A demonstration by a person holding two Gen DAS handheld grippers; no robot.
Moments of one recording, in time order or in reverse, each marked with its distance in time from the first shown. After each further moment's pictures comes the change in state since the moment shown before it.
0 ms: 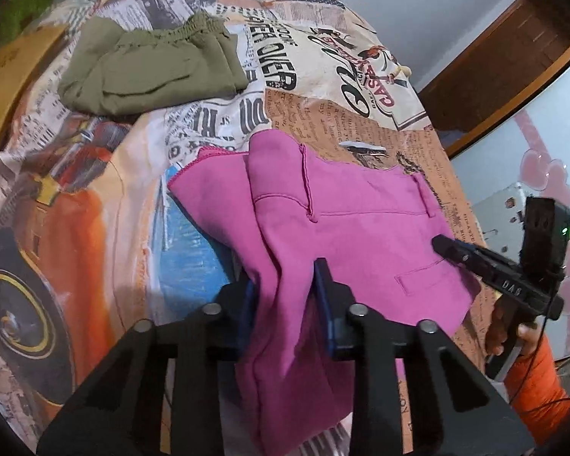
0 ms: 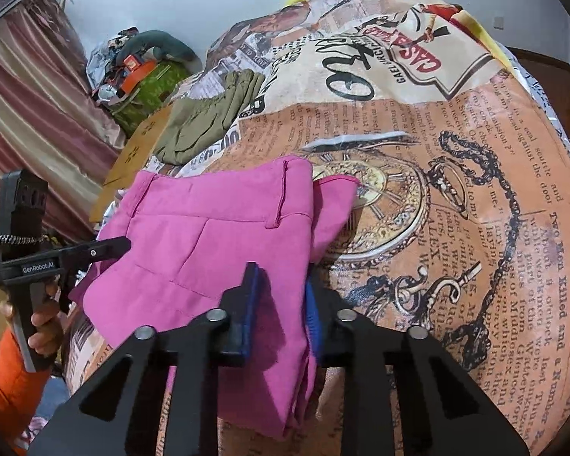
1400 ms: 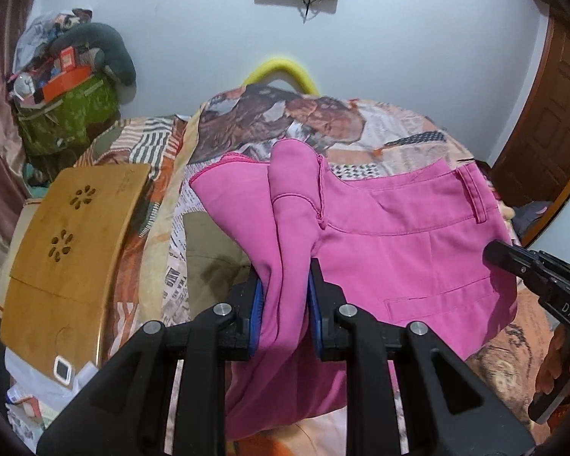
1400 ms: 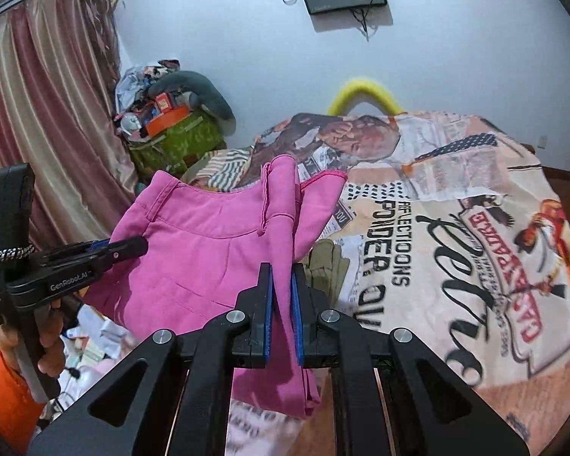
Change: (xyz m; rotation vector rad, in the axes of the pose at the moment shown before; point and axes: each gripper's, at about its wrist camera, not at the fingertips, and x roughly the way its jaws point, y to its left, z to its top) left arm -0.046 0.125 0.217 0.028 -0.336 0.314; right arm 0.095 0.131 0.222 -0.227 -0.232 -0.015
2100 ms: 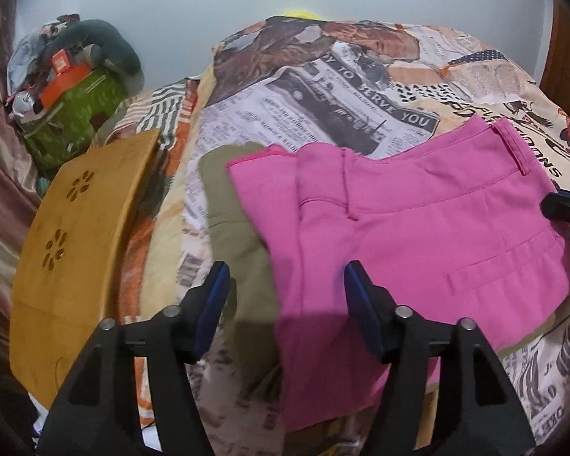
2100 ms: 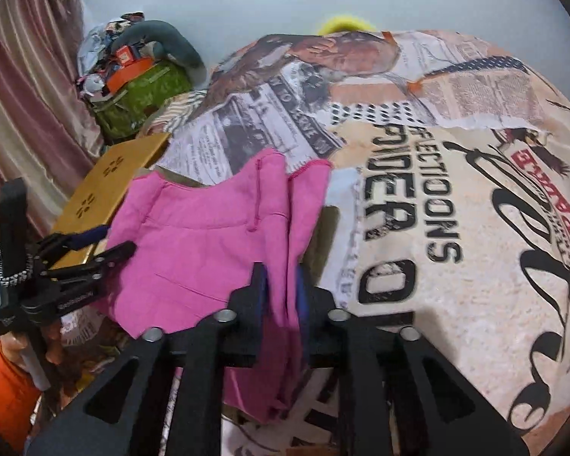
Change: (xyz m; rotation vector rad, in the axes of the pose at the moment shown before) left arm 0.128 0.045 -0.046 0.137 0.104 0.172; right arm 0.104 -0.040 -0.036 0.048 0.188 -0.066
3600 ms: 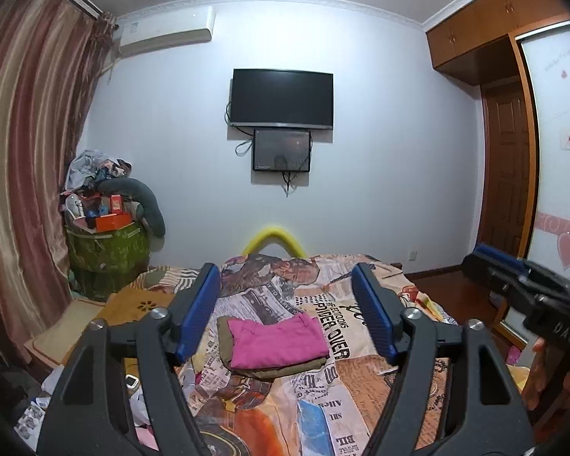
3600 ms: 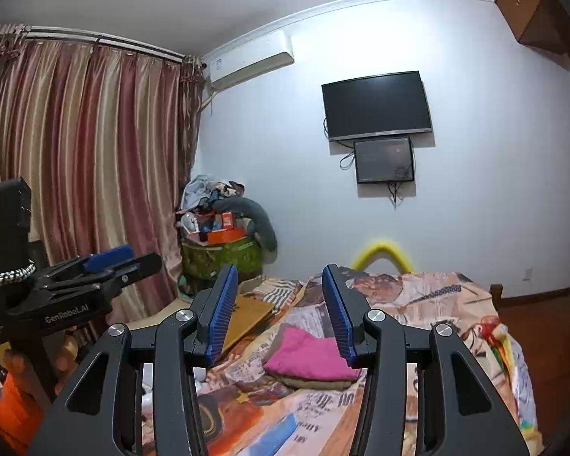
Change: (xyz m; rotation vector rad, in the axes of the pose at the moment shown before) left arm -0.532 -0.059 -0.150 -0.117 -0.772 -0.095; right arm -0.407 0.161 -0.143 -0.263 -0.742 0.097
